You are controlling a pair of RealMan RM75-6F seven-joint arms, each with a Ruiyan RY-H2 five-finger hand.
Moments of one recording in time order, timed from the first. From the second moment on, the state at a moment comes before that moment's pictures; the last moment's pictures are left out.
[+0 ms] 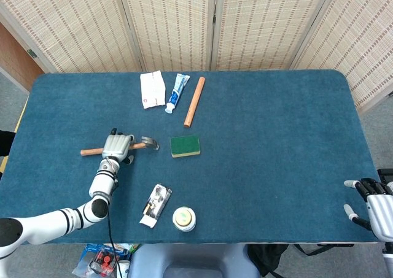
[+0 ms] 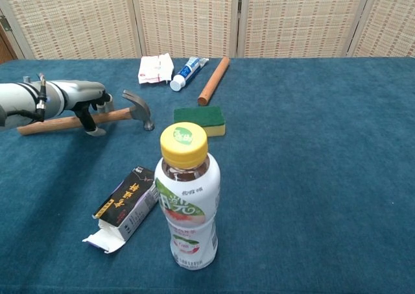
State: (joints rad) left arm -0.97 -1.61 -0.20 -1.21 0.40 0.82 0.74; right arm -0.01 -1.07 0.01 -1.58 -1.54 1.52 0.02
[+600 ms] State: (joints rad) left arm -1.01 -1.61 -0.18 -1.22 0.34 0.81 0.76; right arm -0.01 -1.07 0.02 -1.57 -1.53 1.52 0.03
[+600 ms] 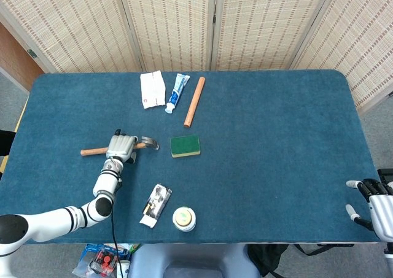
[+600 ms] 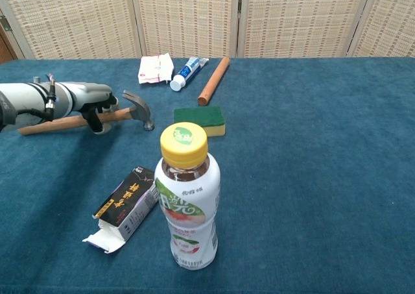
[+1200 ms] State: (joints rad) left arm -1.04 -1.61 -0.14 -1.24 0.30 0.82 0.79; right arm -0.01 -1.07 0.02 -1.57 -1.52 1.51 0.03
